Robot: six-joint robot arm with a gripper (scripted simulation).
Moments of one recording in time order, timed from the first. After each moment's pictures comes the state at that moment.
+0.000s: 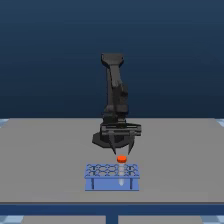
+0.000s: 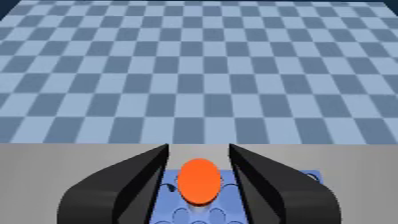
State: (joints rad) arm 0.15 -0.18 0.79 1.00 -0.15 -0.92
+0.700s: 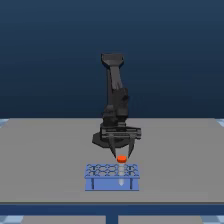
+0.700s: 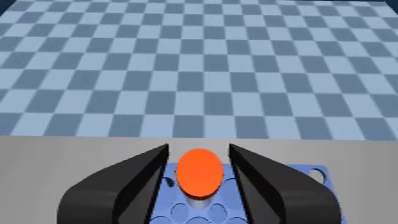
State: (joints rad) arm 0.15 -0.15 0.82 0.73 -0.18 -0.66
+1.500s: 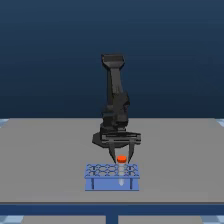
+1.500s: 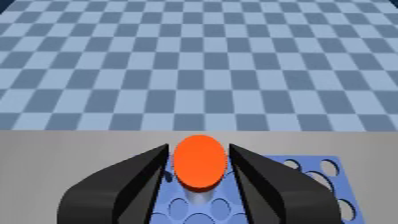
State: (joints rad) arm 0.15 -0.09 0.85 0.49 -0.26 -0.41
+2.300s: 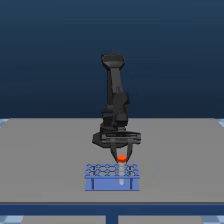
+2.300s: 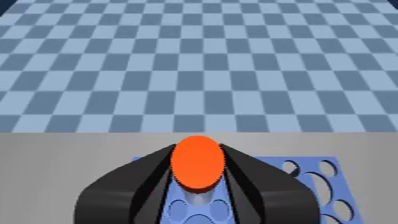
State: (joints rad) arm 0.14 -0.09 0.85 0.51 -0.26 -0.42
